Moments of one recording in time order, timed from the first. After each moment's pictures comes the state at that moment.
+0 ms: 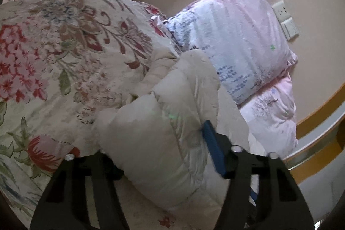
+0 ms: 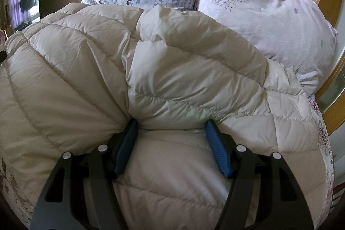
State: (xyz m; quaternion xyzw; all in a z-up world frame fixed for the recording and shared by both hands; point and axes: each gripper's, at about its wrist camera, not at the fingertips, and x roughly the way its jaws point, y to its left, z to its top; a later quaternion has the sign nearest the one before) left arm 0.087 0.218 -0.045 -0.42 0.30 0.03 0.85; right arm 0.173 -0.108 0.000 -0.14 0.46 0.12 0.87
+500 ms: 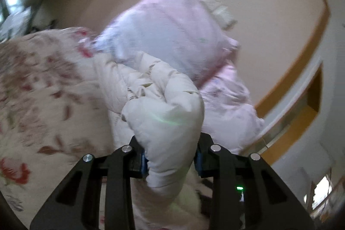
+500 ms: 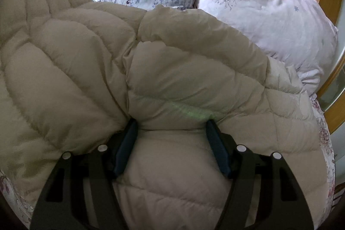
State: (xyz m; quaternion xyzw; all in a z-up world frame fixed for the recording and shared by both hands) left arm 0.087 0.159 0.036 -0.36 0.21 -0.14 0.90; right arm 0.174 -0.109 0.000 -0.14 0.47 0.12 0.86
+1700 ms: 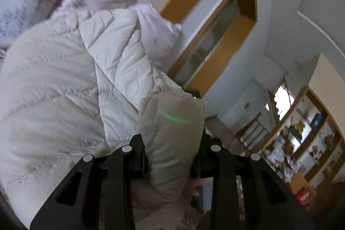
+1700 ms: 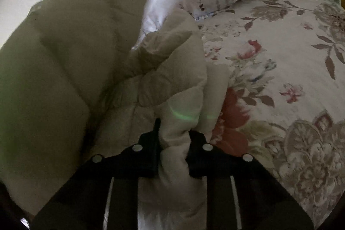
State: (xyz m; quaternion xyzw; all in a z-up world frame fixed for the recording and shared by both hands) left arm 0.116 -0.113 0.040 -0.20 0.32 -0.44 0.82; right arm 0.219 -0.347 -0.013 0.25 0.52 0.15 0.81
